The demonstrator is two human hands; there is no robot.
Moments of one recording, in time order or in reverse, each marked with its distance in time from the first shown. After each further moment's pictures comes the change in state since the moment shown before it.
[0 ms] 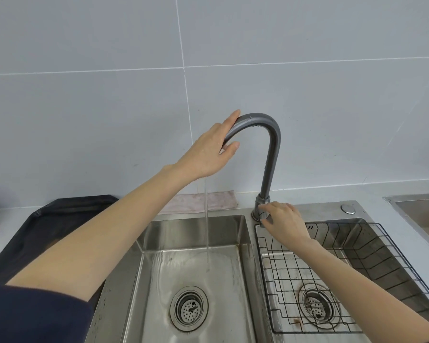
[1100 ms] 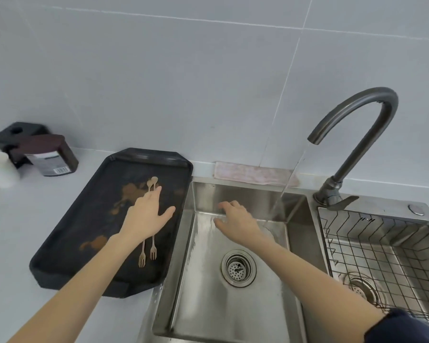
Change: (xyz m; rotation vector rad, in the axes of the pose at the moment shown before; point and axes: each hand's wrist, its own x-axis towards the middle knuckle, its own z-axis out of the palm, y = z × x) left_hand -0.270 -0.203 -0.031 0.170 -0.117 -0.818; right_hand -0.039 -0.247 0.083 0.179 -0.406 -0.158
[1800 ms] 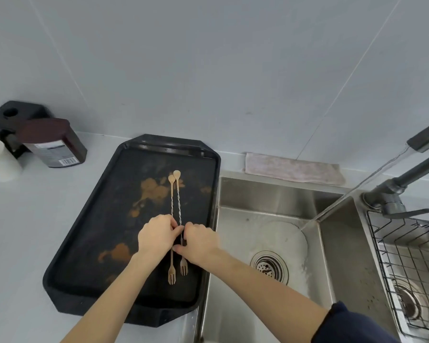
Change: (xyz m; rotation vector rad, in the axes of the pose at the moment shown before) left_hand 0.048 -0.070 0.044 -0.005 -0.111 -0.202; right_hand 0.073 -0.108 0.105 -0.070 -0.247 -0.007
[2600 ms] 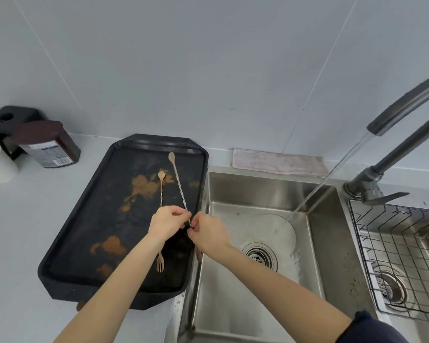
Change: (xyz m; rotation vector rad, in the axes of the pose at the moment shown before) left_hand -0.026 0.043 -0.002 -0.562 -0.119 -0.068; right_hand -0.034 0.040 -0.013 0.351 0.183 0.054
